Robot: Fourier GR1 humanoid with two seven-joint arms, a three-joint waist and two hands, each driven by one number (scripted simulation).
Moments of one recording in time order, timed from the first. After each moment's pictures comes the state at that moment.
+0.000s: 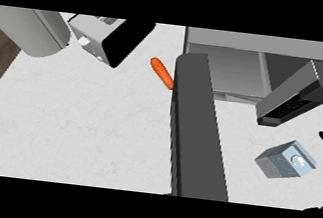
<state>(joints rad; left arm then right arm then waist) 0.66 0.02 0.16 -2.38 0.33 -0.33 -0.04 0.07 -0.34 -0.37 -1.39 -0.03 0.60 -0.46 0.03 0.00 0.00</state>
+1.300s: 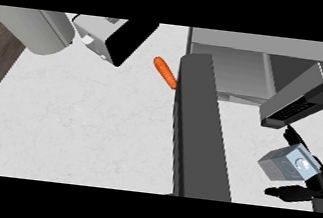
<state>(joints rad) 0.82 0.01 0.20 -2.36 0.39 -0.48 -0.17 -0.24 -0.37 -0.23 -0.53 0.27 0.29 -0.94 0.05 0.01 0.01</state>
